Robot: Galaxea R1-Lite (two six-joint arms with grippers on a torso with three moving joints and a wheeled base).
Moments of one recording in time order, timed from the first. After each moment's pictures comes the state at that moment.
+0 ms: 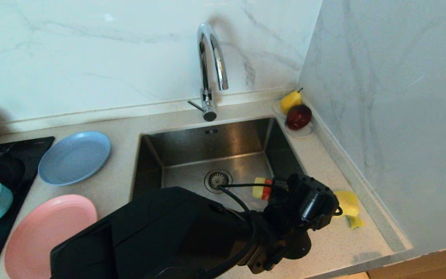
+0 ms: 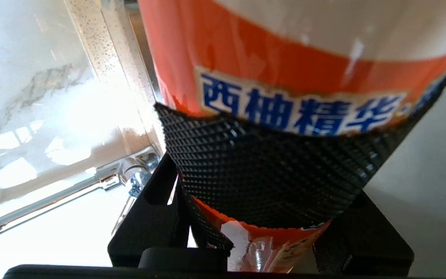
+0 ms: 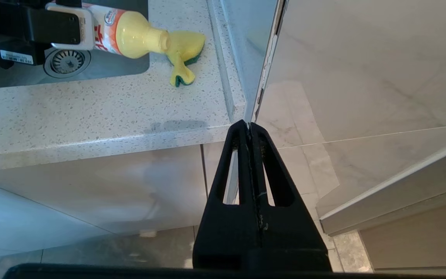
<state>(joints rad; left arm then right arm) -1.02 2.43 -1.62 -0.41 0.83 1.33 0.01 0.00 0.00 0.00 0.00 0.01</state>
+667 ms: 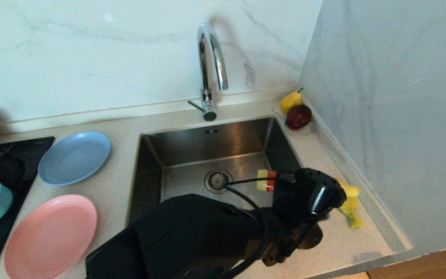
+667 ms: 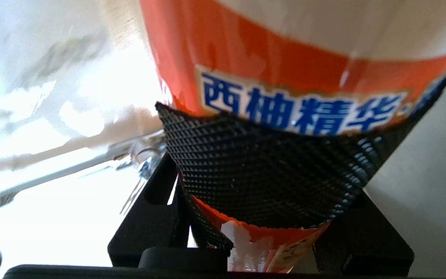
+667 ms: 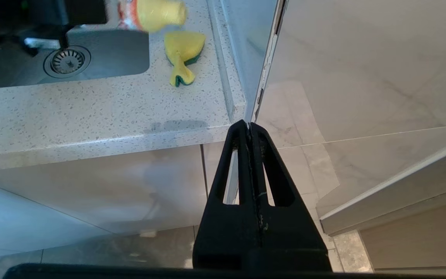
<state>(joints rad) -1.02 2.53 -1.81 -0.46 0.95 1.35 0.01 0.00 0.00 0.00 0.00 0.01</state>
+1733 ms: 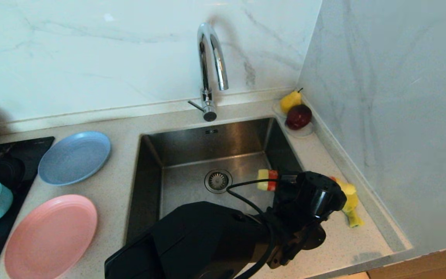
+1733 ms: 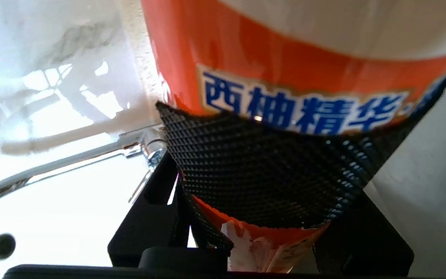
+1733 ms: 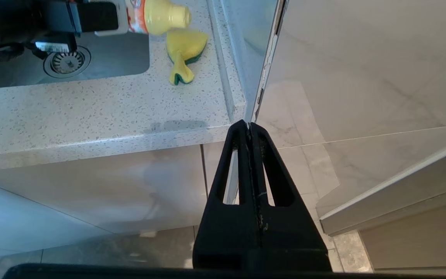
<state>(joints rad) -1.02 2.59 -1.86 -0.54 1.01 1.42 0.01 0.00 0.00 0.00 0.00 0.01</state>
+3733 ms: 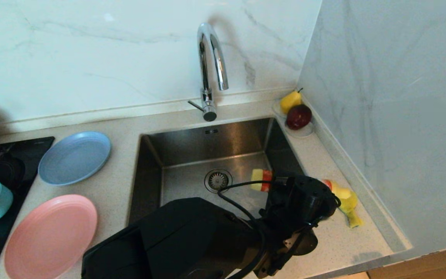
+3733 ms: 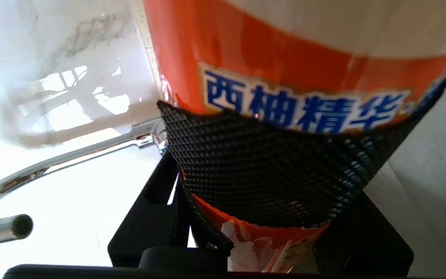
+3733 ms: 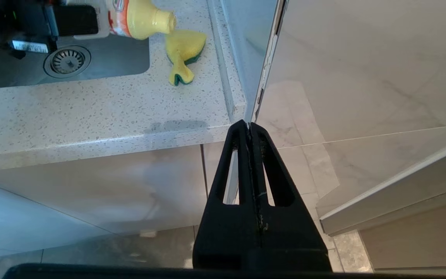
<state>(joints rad) -1.02 2.52 -1.65 -0.72 1.01 1.51 0.01 0.00 0.00 0.00 0.00 0.01</state>
